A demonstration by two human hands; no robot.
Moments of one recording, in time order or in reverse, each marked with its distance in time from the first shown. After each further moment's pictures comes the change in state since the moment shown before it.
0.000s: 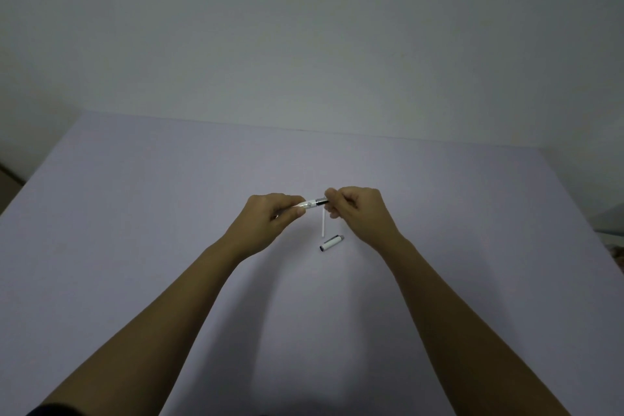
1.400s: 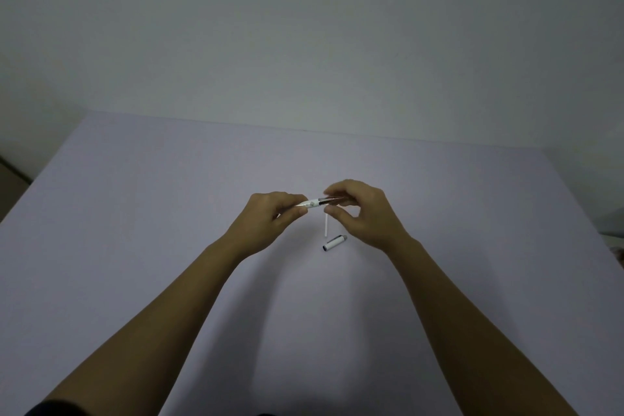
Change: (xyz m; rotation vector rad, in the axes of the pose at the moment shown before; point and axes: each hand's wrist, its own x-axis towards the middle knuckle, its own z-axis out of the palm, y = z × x) left_hand -0.002 0.003 -0.005 0.037 0.012 0.037; right_hand -0.004 0.002 -0.007 -0.217 -0.053 -0.318
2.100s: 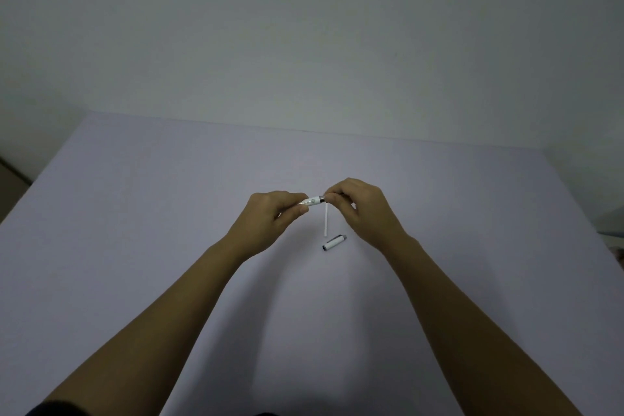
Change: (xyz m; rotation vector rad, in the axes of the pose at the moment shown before) left_hand -0.002 0.002 0.001 0.020 0.047 0.062; right_hand 0.005 -0.001 0.004 -0.121 0.049 -0.050
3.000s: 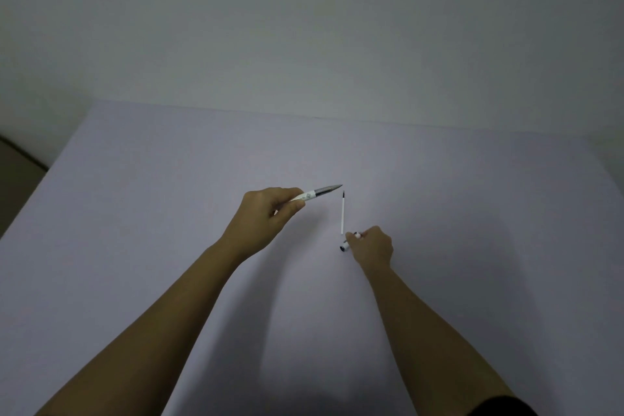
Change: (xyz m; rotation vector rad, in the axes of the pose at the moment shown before) left_hand 0.007 -0.028 -0.007 -0.012 0.034 -0.184; right_hand -0.031 0.073 0.100 -0.076 -0.005 1.133
